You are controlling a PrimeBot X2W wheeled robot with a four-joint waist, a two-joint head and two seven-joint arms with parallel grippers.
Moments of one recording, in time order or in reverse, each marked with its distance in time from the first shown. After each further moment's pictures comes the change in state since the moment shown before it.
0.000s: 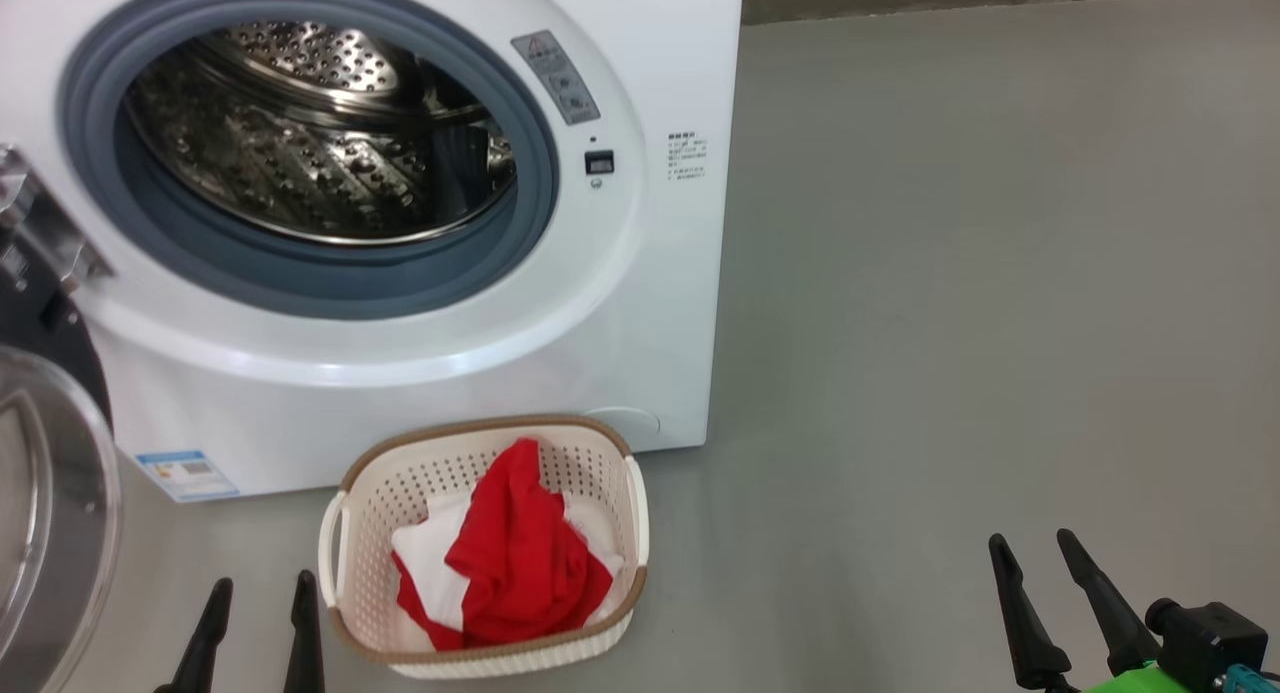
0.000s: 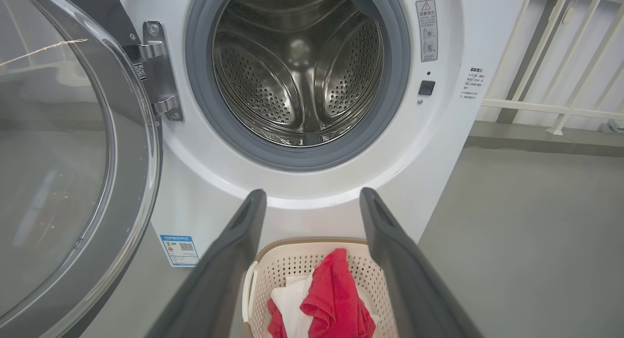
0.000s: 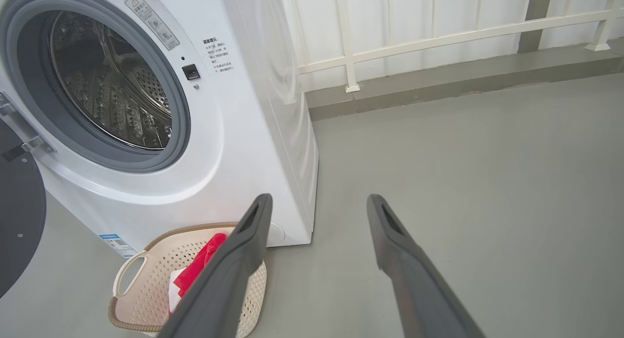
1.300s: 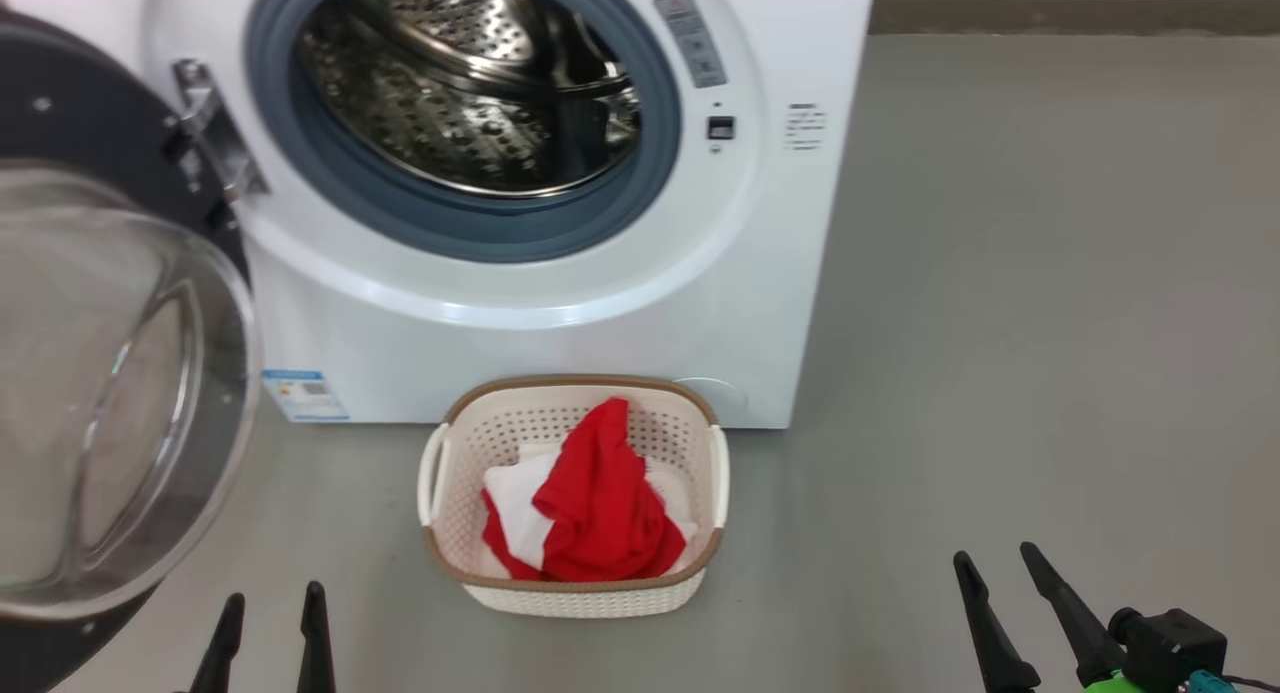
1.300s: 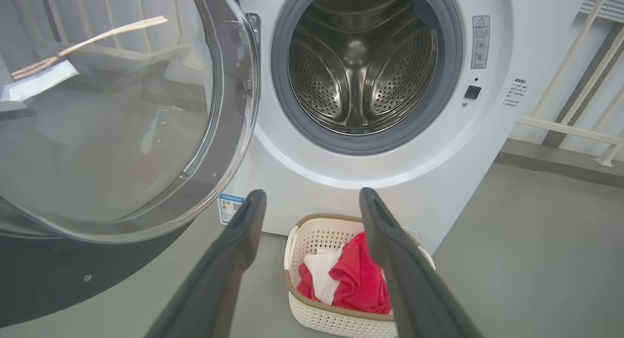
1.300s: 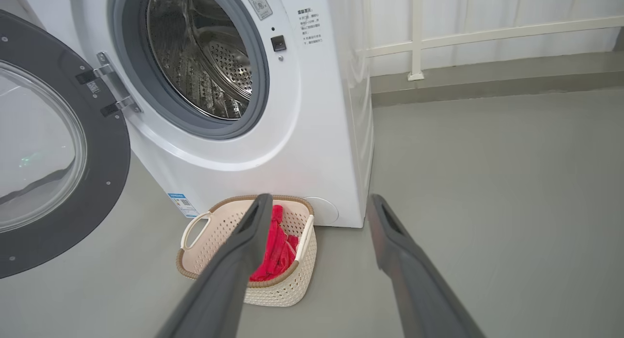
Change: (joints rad) left arm 0.002 0.000 -0.028 0.026 -0.069 0.037 0.000; right arm 0.000 -0.009 0.060 0.009 0.000 0.000 0.000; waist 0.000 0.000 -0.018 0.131
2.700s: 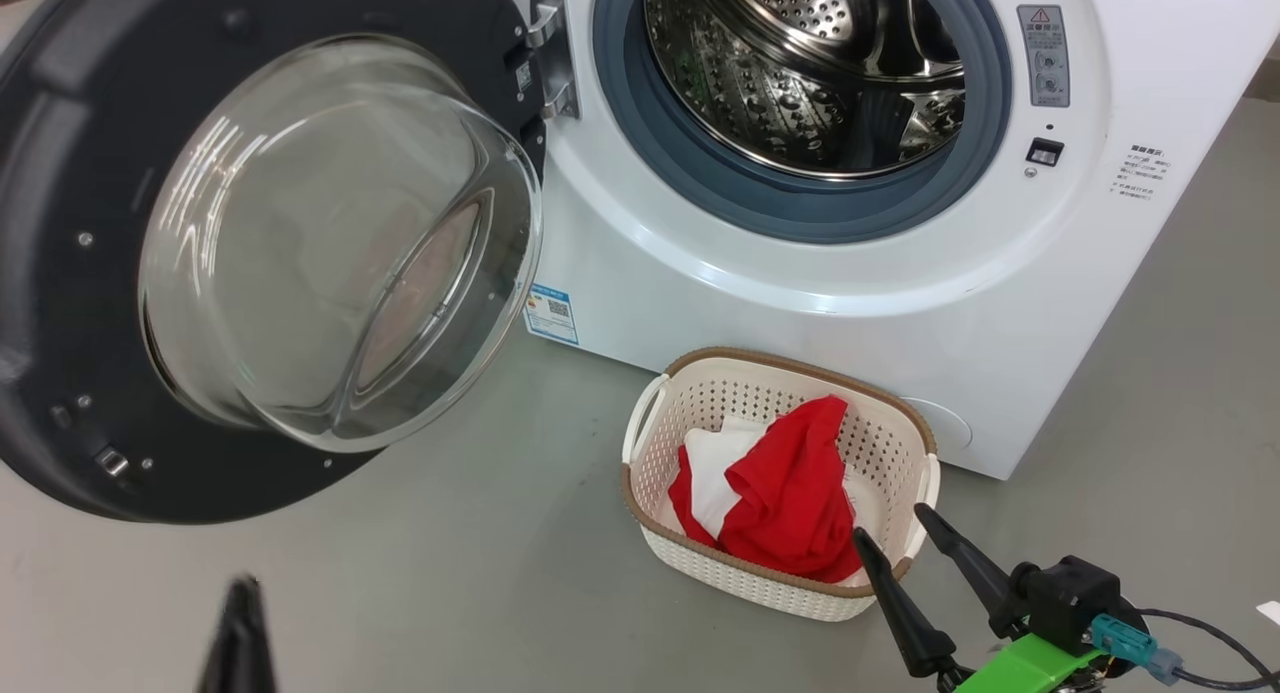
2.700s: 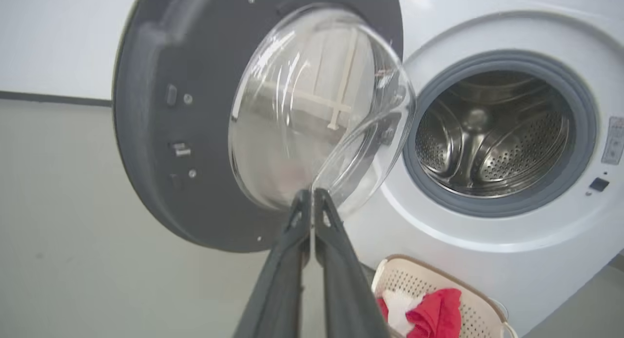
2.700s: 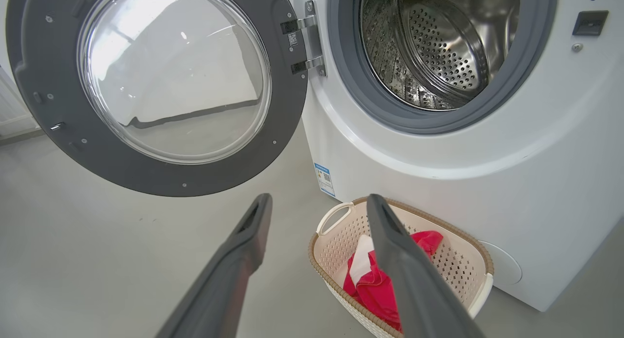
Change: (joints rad) left arm 0.074 0.004 -0.057 -0.129 -0.126 0.120 0.000; right arm -0.155 -0.069 0.251 0.048 0.044 0.001 0.000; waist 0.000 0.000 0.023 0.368
